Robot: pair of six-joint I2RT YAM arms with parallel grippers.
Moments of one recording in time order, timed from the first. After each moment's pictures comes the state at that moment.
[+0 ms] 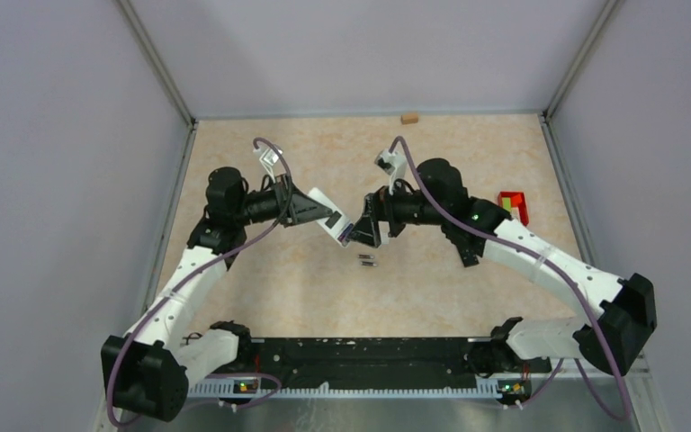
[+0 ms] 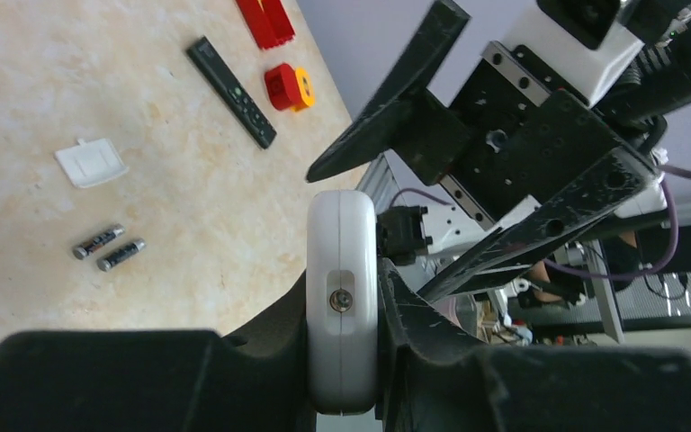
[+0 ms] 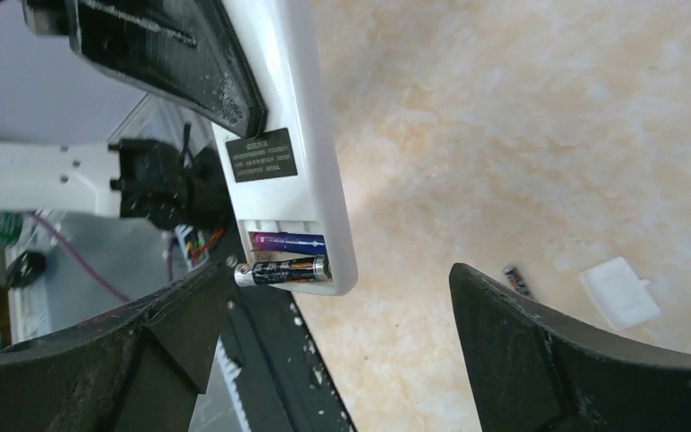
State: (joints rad) left arm -0.23 1.04 0.79 0.06 0.94 -0.87; right arm 0.77 1.23 1.09 -0.26 -0.38 0.36
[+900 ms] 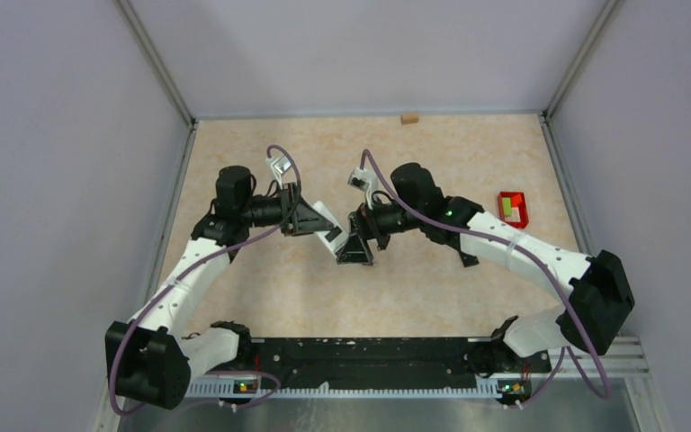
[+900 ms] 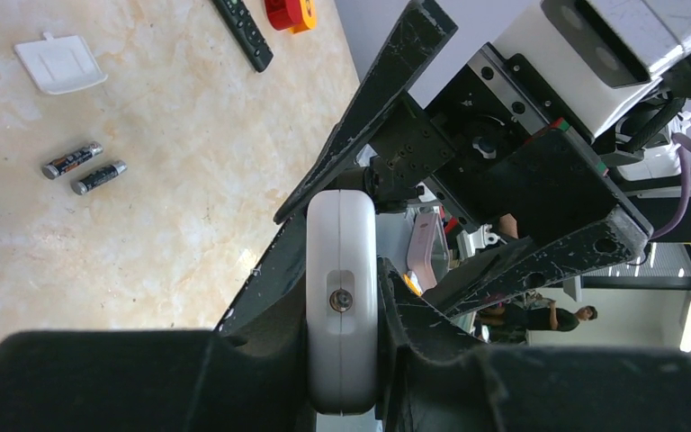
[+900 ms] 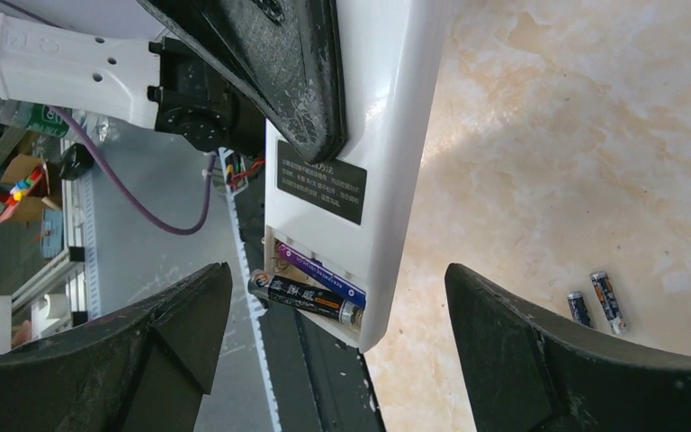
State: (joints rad) left arm -0.23 1.10 0.82 -0.15 1.07 -0.78; right arm 0.82 1.39 1.11 -0.28 -0.65 0.27
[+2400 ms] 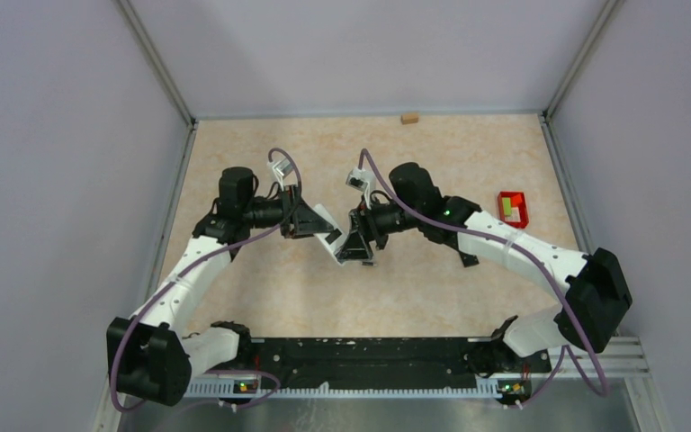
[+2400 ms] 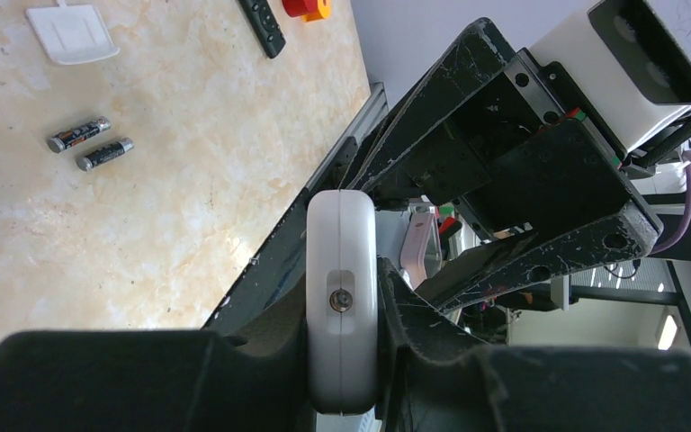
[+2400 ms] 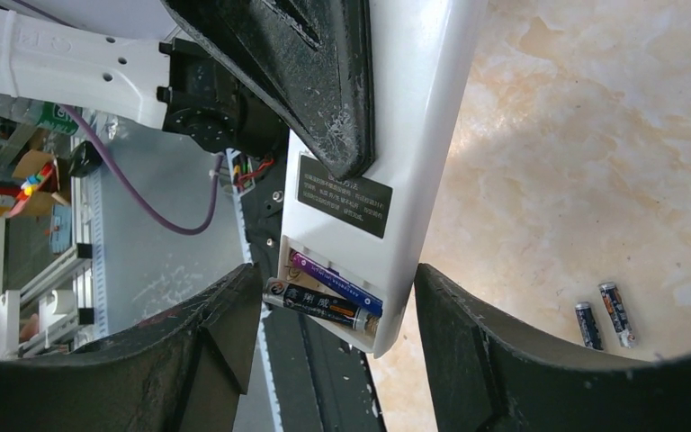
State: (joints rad) left arm -0.23 1.12 0.82 -0.21 1.05 -0.78; right arm 0.82 1.40 1.11 -0.26 -0.67 0.27
